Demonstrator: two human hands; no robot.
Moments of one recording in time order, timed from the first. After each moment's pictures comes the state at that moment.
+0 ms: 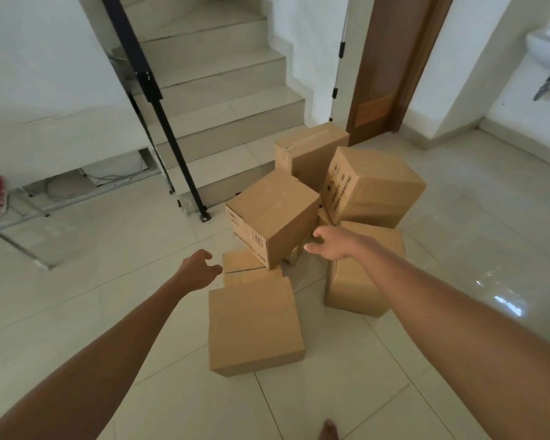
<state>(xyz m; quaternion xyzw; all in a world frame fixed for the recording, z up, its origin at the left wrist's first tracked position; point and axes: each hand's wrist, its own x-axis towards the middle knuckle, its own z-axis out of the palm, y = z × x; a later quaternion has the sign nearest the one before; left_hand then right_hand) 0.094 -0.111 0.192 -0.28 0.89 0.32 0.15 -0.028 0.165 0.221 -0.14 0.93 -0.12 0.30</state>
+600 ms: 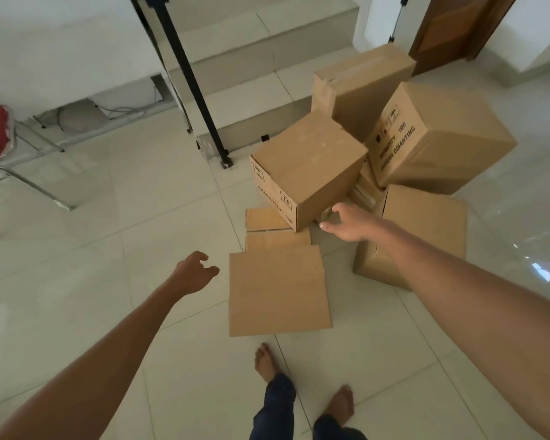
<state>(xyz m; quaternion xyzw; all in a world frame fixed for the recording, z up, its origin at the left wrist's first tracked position) 0.068 -0.195 0.086 -0.39 0.83 0.32 0.25 -0.124 0.085 0.103 -0.14 0.91 -0.14 0.36</state>
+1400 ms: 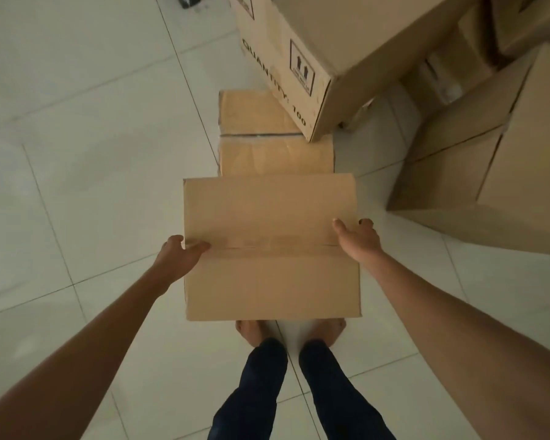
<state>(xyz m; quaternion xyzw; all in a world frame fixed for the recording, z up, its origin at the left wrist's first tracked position) 0.039 -0.225 -0.304 -0.53 0.69 0.38 0.32 -0.105 0.063 -0.337 0.22 0.84 -0.24 0.43</state>
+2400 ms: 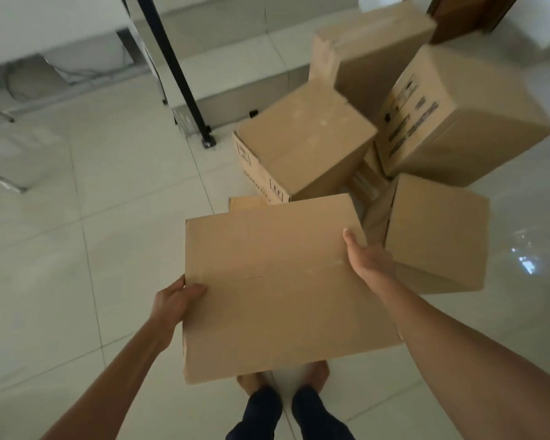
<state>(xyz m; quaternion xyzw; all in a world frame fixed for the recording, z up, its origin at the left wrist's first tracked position) 0.065 -0.192 -0.044 -0.51 0.61 0.58 0.14 -0.123 0.103 -0.054 0.23 0.90 -0.24 0.29</state>
